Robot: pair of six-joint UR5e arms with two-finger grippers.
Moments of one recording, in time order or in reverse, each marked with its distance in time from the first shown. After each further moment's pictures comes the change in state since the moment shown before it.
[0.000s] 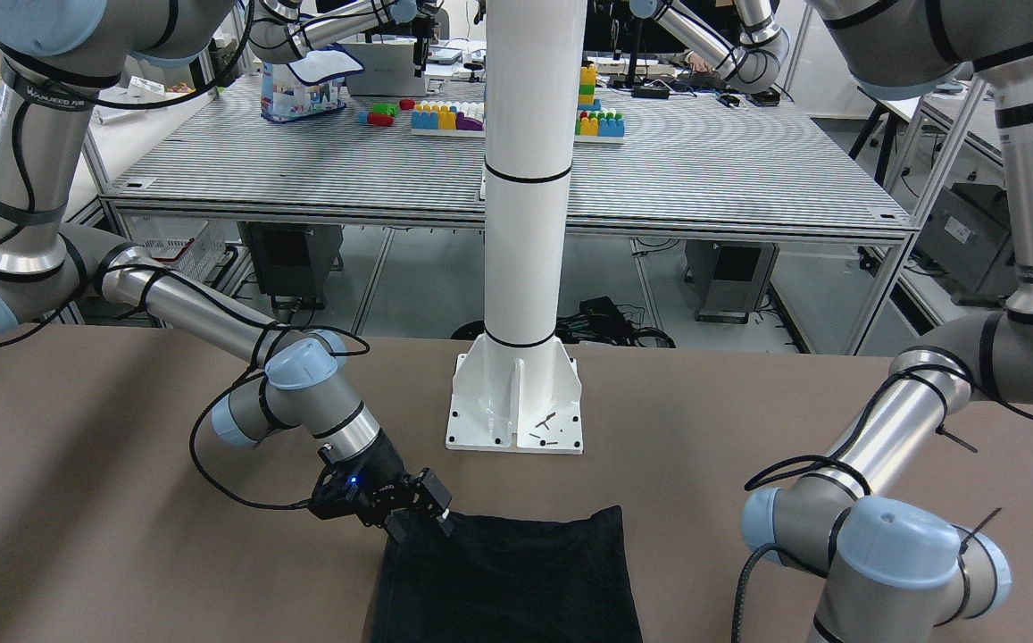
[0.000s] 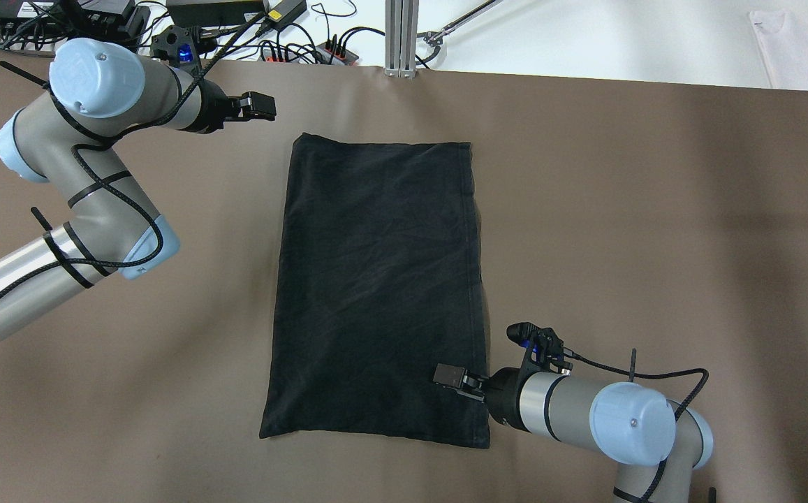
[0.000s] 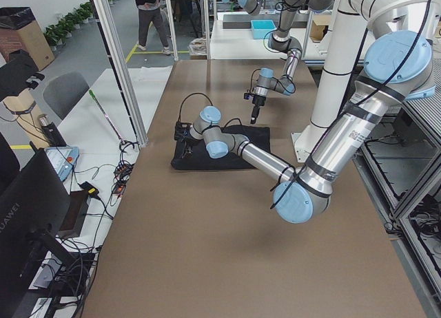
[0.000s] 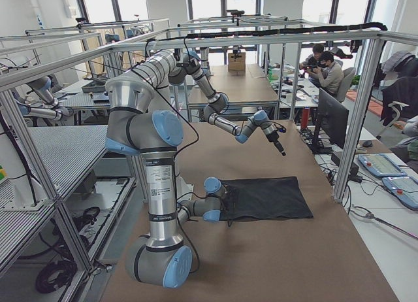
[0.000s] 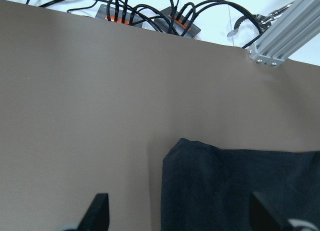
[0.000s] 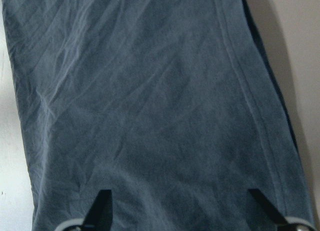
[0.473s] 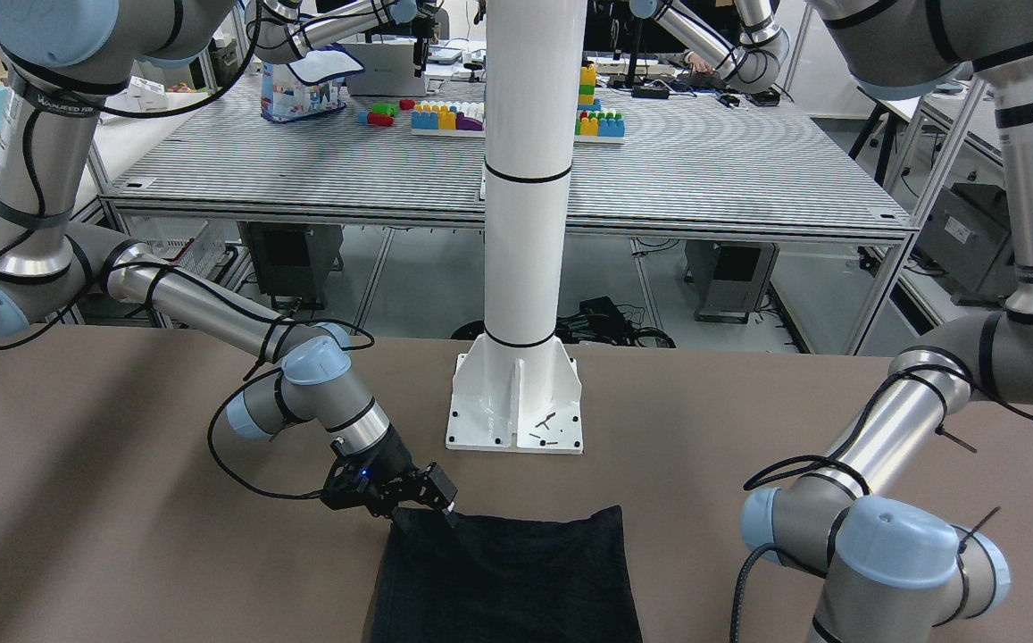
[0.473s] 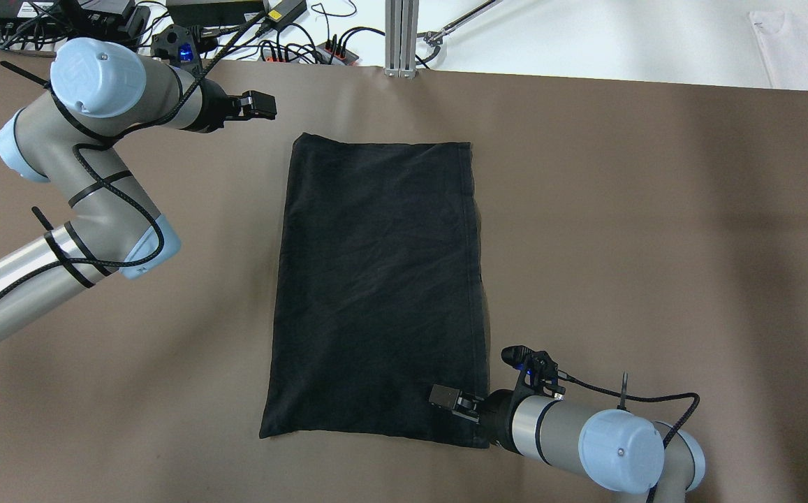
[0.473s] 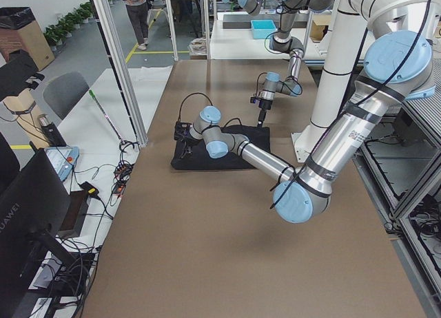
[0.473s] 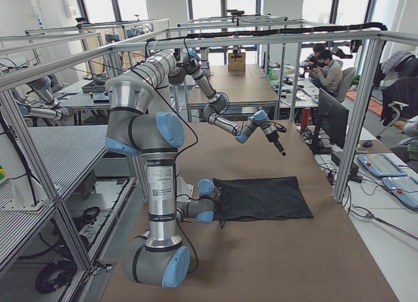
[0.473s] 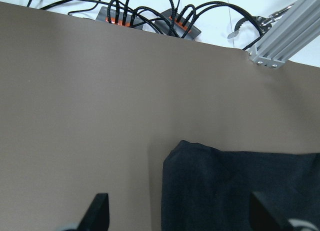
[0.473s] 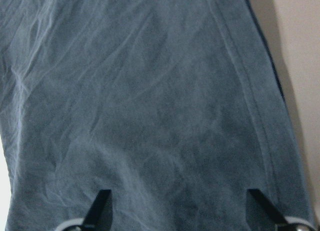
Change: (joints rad) left arm 0.001 -0.002 0.001 0.002 0.007 0.001; right arm -0.065 -0.009 -0.011 0.001 -0.062 0.032
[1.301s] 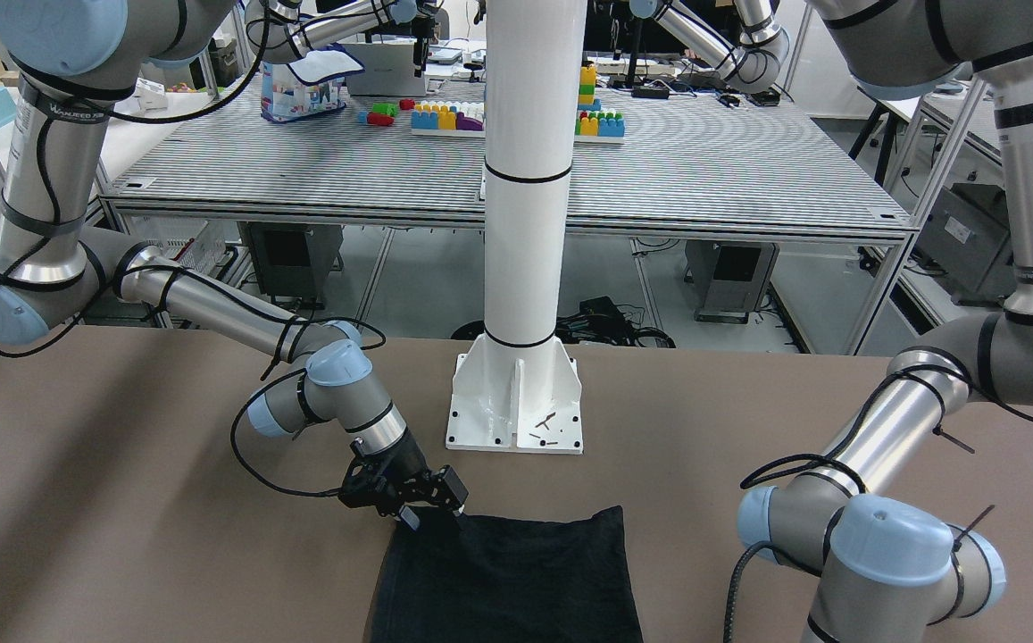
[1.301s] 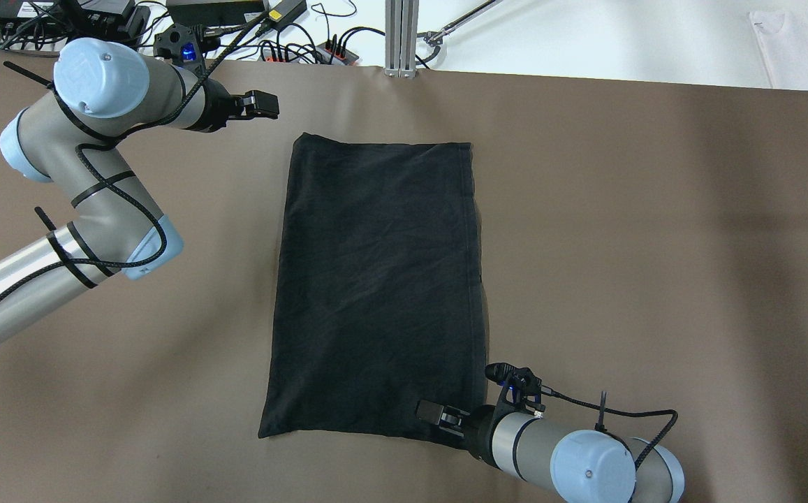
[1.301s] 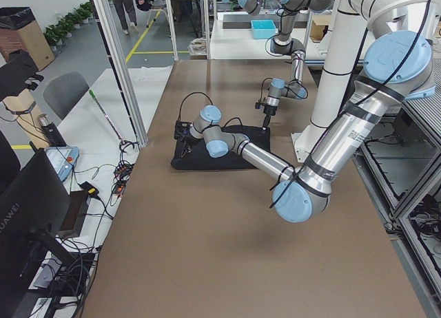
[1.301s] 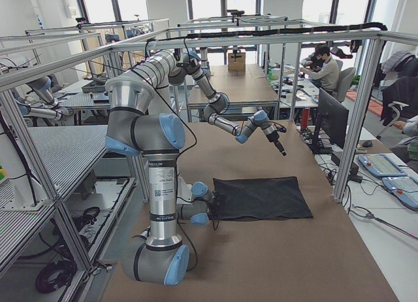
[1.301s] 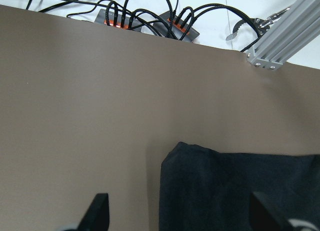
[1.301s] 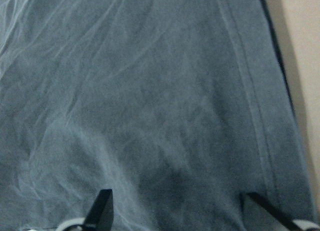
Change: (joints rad) left arm 0.004 -0.005 -0.001 0.002 0.007 0.001; right arm -0.053 0.032 -0.038 -0.036 -0.064 0.002
